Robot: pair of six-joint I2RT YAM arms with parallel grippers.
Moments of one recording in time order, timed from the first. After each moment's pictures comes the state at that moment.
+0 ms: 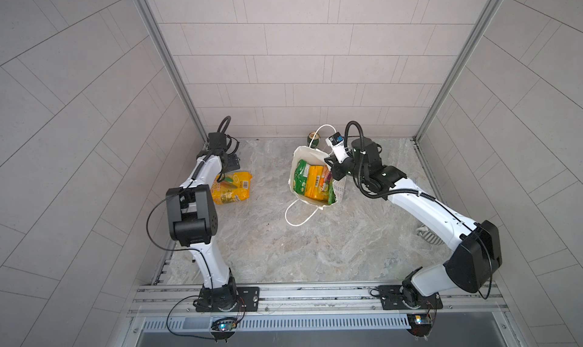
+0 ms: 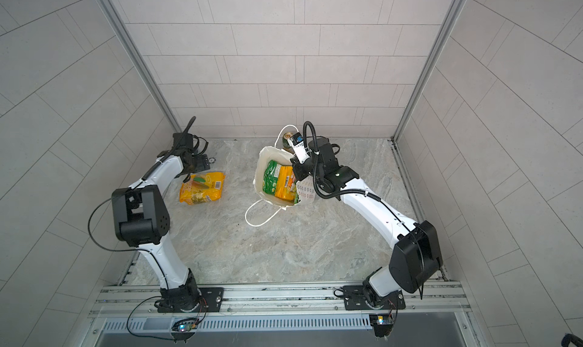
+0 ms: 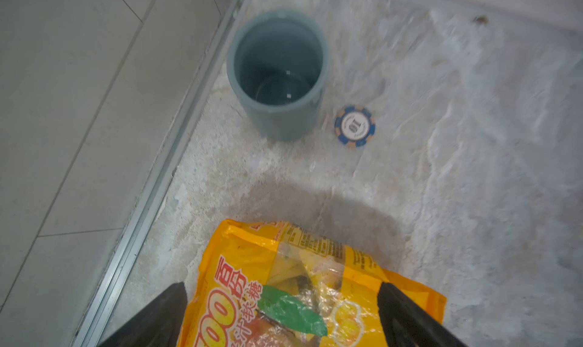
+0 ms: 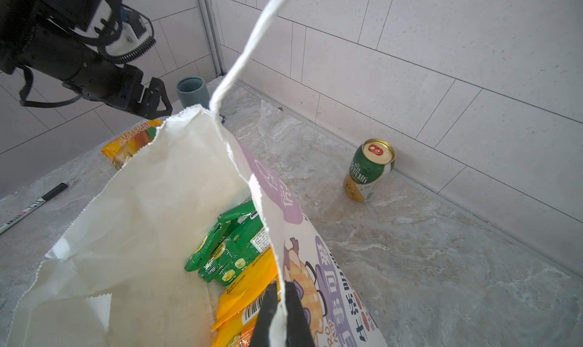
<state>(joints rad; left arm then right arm) 0.14 1.91 1.50 -0.64 -0.23 -0.20 0.51 1.48 1.30 -0.26 -0.13 -0.06</state>
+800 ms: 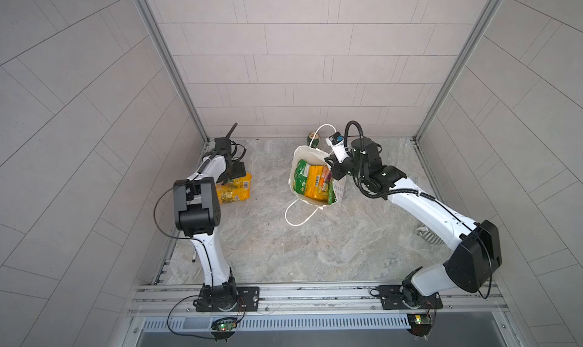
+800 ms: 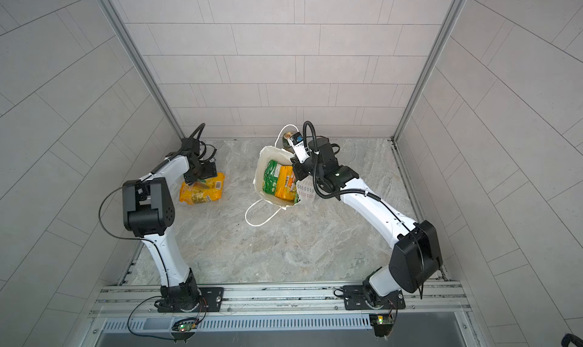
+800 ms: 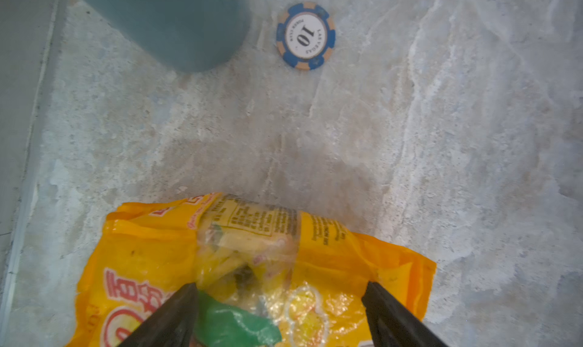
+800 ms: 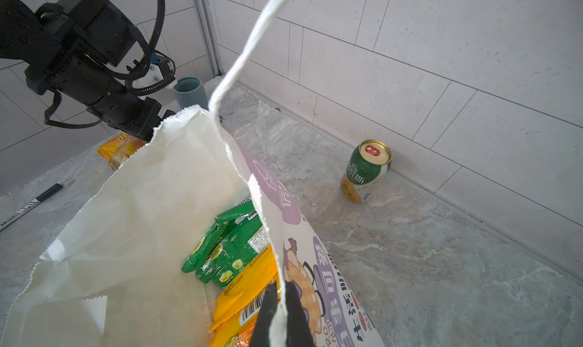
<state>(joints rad) 0.12 2.00 1.51 -0.66 -0.02 -0.16 0.51 1.48 1.30 -0.26 -0.12 -0.07</state>
